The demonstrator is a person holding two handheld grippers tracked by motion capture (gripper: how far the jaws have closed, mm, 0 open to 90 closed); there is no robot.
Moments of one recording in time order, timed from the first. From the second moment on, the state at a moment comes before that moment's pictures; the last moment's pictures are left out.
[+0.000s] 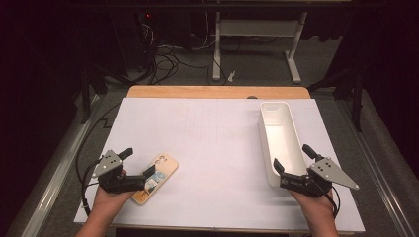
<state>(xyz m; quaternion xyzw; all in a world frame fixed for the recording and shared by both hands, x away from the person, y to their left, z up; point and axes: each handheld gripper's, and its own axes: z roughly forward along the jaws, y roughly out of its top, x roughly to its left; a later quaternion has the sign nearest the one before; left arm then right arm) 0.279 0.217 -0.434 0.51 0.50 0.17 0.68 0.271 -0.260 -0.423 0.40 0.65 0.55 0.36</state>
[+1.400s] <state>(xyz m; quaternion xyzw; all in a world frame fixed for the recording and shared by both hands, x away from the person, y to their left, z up) 0.292 0.218 -0.448 0.54 0.56 0.17 0.60 0.272 -0.256 -0.424 0.40 0.65 0.54 0.35</state>
